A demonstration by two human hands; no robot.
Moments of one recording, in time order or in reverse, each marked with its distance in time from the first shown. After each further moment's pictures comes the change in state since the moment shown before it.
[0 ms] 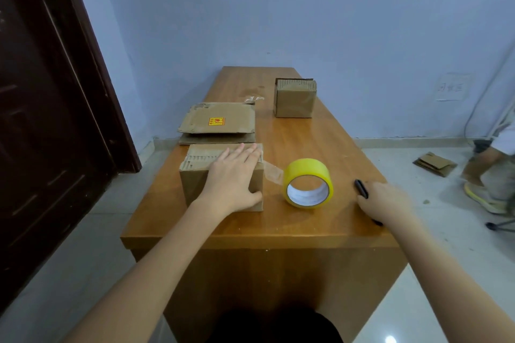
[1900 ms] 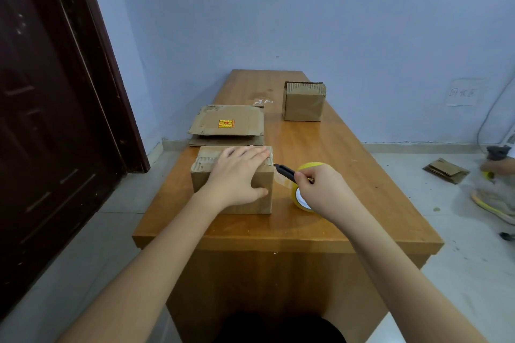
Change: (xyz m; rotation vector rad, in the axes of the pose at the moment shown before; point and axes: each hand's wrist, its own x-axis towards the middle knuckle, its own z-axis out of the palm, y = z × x) left_hand 0.008 -0.023 0.006 -0.046 -0.007 0.046; right_hand -0.087 -0.116 -0.076 0.626 -0.034 -0.316
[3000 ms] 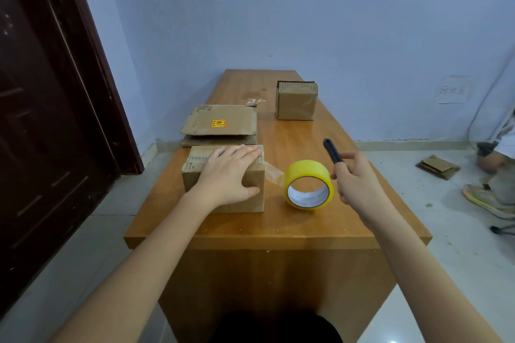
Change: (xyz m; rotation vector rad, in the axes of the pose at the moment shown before) left_hand -0.002 0.000 -0.002 -0.011 -0.014 -0.013; right_hand 0.002 0.054 -0.022 0.584 0.228 0.105
